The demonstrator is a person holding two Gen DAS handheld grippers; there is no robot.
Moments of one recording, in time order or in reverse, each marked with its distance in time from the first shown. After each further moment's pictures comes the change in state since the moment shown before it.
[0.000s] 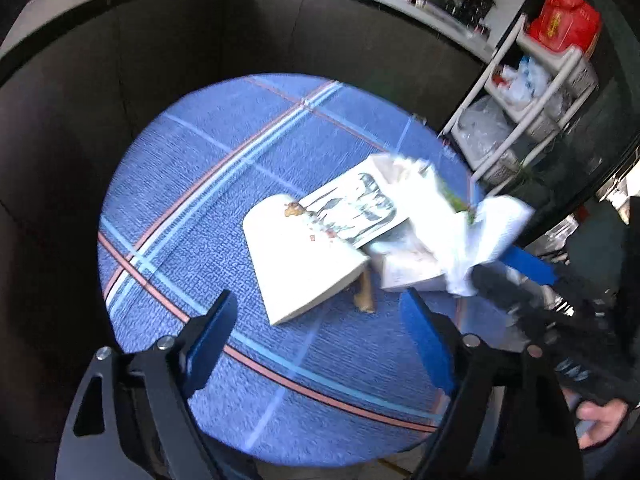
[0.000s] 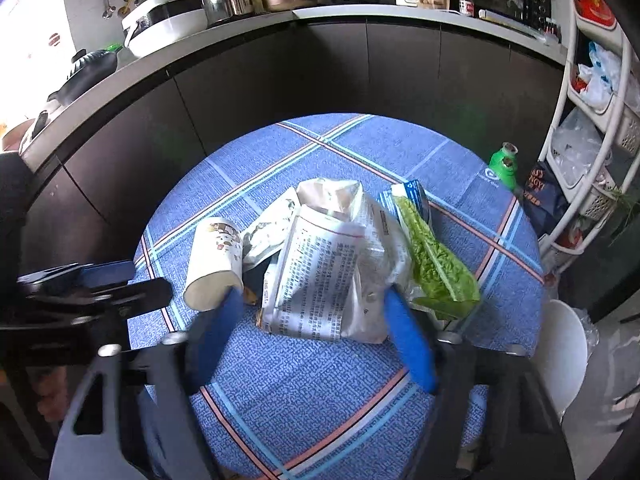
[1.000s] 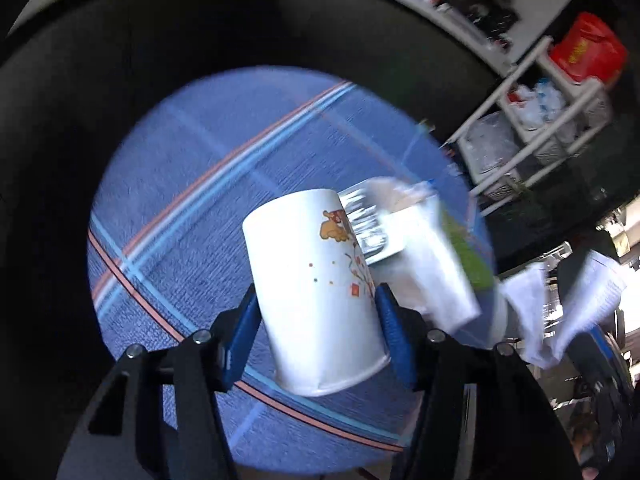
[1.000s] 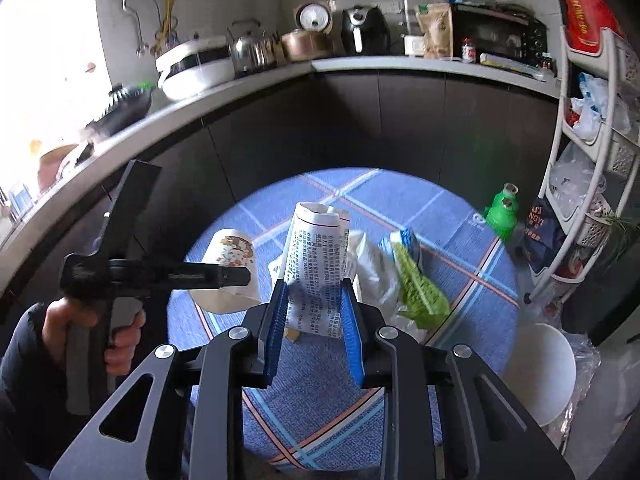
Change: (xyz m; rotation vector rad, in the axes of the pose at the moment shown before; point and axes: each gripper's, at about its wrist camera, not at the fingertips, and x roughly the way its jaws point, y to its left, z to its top) left arm -0.003 -0.004 0.032 -0.101 0.010 -0.054; right arm -0.101 -0.003 -0.008 -0.021 -0.215 0.066
